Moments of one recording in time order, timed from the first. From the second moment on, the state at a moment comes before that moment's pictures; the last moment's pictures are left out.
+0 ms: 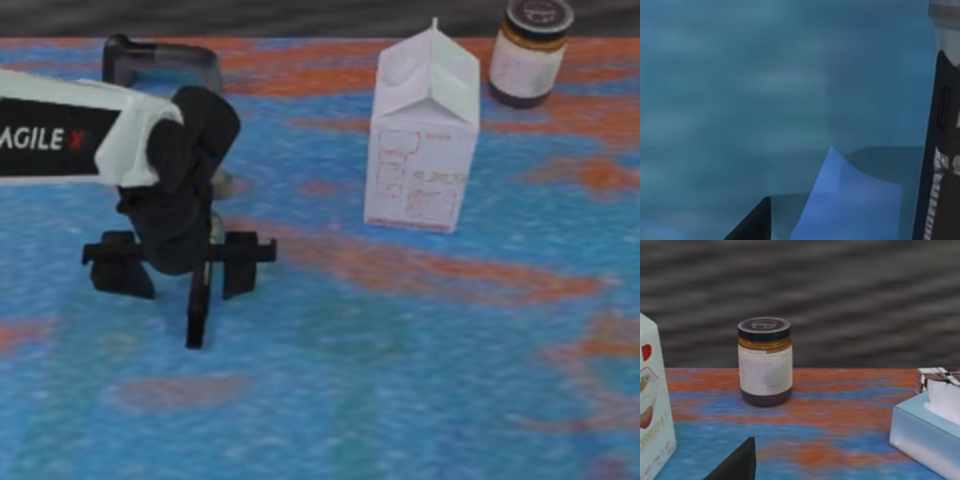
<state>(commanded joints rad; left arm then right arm) -0.42 2.08 1.23 -0.65 -0.02 -0.38 0.00 0.00 0.00 0.00 0.00 0.00</state>
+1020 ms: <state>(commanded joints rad) -0.42 2.00 1.23 -0.57 -0.01 -0.34 0.00 0.00 0.00 0.00 0.00 0.00</state>
